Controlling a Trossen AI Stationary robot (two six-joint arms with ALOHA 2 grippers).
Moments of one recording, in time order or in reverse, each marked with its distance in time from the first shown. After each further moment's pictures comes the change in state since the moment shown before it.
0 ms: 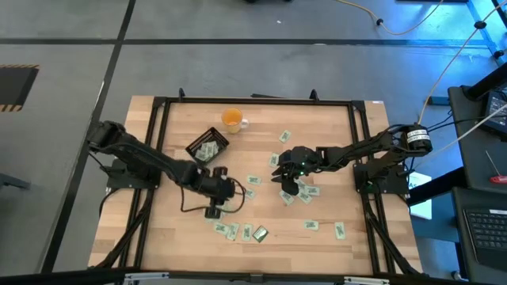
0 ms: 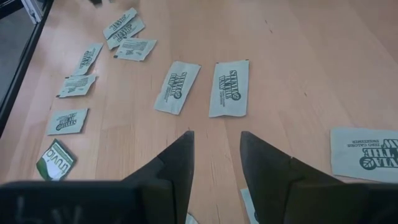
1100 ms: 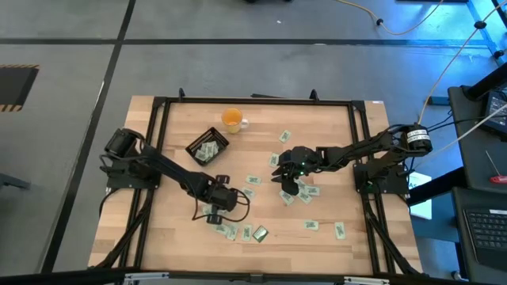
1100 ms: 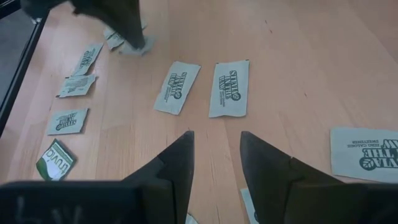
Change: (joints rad) left arm -0.030 0.207 -0.004 0.042 -0.007 0.001; right arm 0.000 0.000 0.000 0.000 0.000 -0.002
